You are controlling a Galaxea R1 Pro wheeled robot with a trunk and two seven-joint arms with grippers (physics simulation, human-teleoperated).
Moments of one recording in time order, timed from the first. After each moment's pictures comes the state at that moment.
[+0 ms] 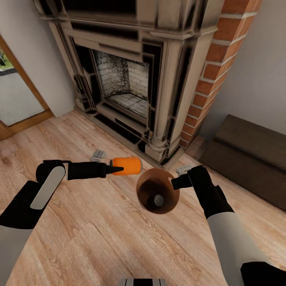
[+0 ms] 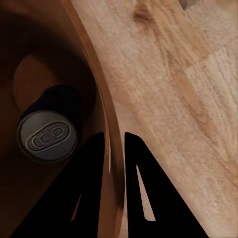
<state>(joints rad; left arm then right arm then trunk) -0.80 0.34 -0.27 -1.51 0.80 1.05 -0.53 -0.86 0.04 0.04 -1.06 0.48 1.04 0.57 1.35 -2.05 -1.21</state>
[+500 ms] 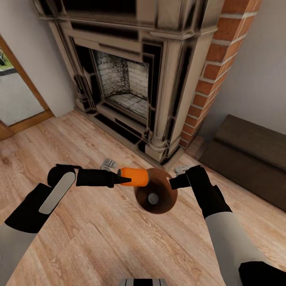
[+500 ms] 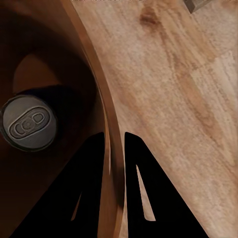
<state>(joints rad) -0.80 0.34 -0.40 -1.50 0.79 1.05 -0.51 -0.86 0.06 0.04 -1.06 0.48 1.04 0.57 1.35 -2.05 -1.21</state>
